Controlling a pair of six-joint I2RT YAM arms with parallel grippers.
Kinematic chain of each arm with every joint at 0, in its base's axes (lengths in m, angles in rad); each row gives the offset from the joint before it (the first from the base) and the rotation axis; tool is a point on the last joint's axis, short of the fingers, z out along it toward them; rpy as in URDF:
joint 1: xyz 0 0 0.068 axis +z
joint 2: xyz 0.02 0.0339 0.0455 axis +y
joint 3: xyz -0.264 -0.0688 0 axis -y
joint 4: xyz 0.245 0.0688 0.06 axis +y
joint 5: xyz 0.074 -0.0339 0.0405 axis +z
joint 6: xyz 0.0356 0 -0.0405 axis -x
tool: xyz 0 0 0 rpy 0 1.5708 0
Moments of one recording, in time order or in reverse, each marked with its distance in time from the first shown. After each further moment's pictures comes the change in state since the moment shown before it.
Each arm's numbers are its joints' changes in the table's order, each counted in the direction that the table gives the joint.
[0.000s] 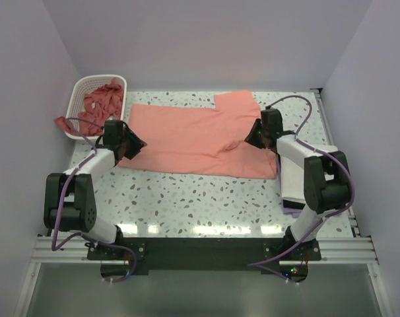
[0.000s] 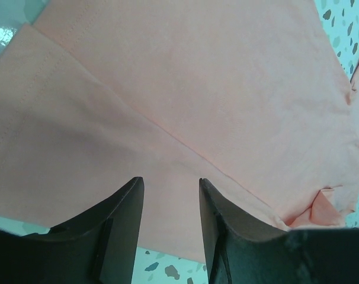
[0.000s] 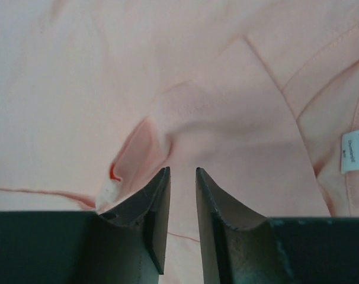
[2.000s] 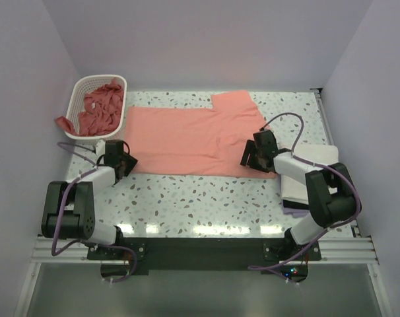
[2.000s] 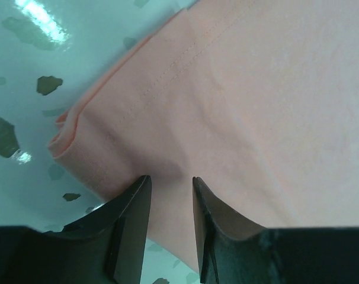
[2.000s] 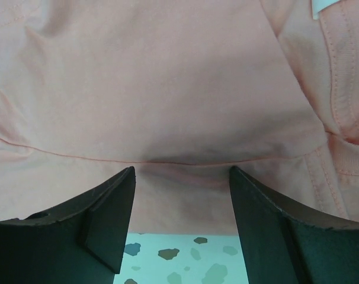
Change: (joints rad) left arm 0.014 -0.058 -0.259 -0.134 0.231 0.132; right arm 0.102 -0.134 -0.272 0.061 -0.130 0.055
